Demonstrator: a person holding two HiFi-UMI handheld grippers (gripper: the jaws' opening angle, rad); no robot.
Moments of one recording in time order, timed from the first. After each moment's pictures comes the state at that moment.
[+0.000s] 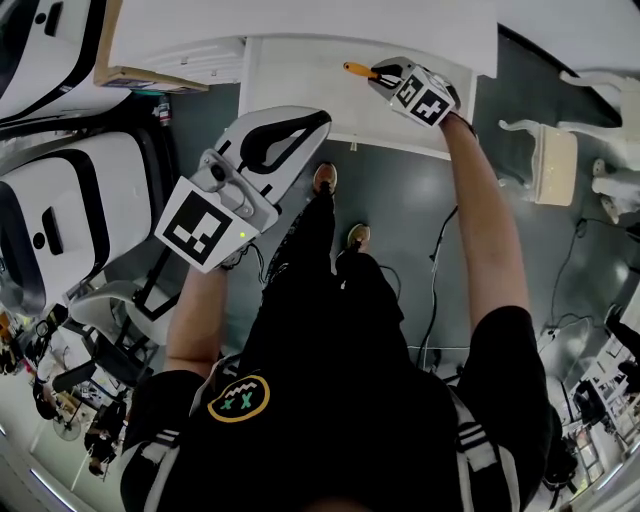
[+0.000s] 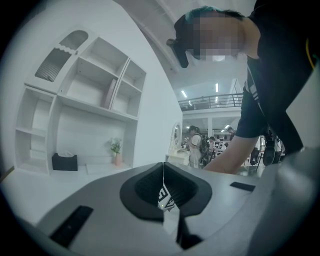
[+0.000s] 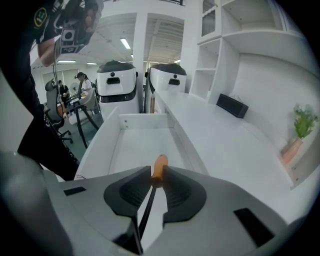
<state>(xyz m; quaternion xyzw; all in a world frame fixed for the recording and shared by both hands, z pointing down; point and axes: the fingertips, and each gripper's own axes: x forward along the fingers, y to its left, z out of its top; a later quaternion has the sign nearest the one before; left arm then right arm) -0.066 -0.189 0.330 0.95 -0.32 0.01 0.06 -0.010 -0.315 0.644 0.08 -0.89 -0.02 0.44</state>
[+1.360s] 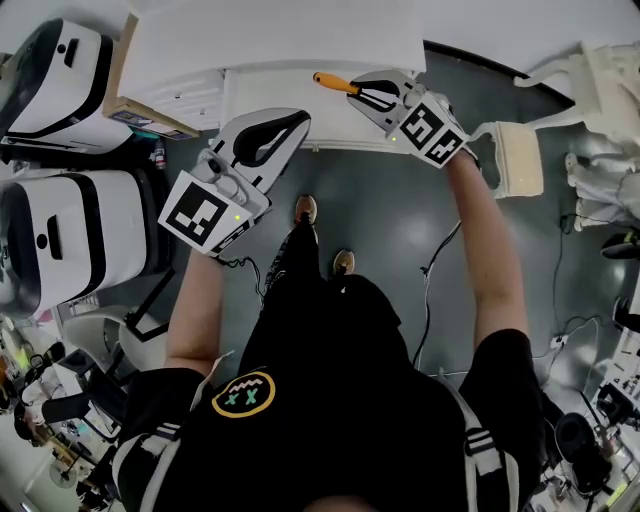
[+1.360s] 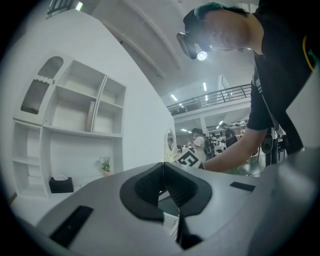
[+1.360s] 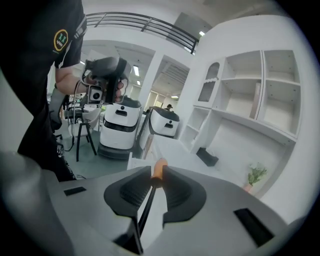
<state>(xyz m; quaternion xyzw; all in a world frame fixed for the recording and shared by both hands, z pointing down) -0.008 -0.083 0.255 0.95 -0.30 0.00 -0.05 0.043 -0.178 0.390 0.15 -0.93 -0.14 0.30</state>
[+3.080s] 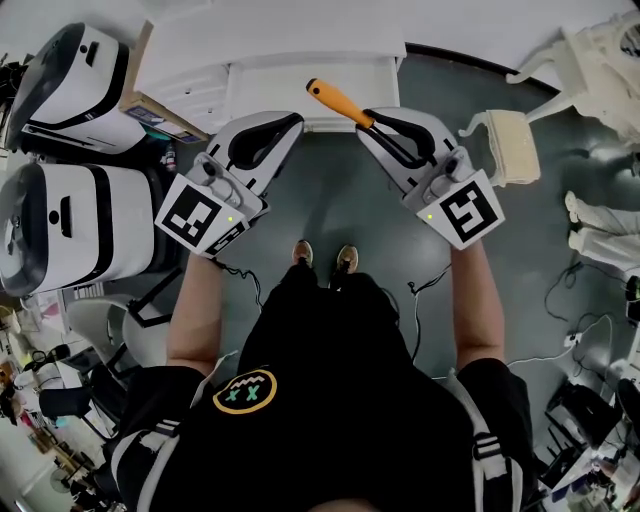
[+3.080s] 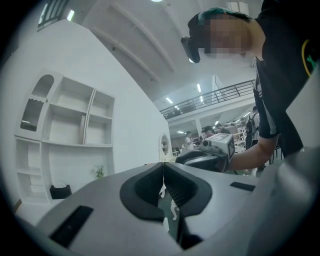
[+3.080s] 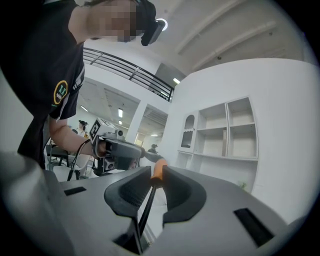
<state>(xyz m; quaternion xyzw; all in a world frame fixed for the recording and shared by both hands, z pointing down) 0.026 0.047 0.205 0.95 -0.30 0.00 -0.08 0.089 0.046 0.202 0.25 -0.96 -0.13 0.01</state>
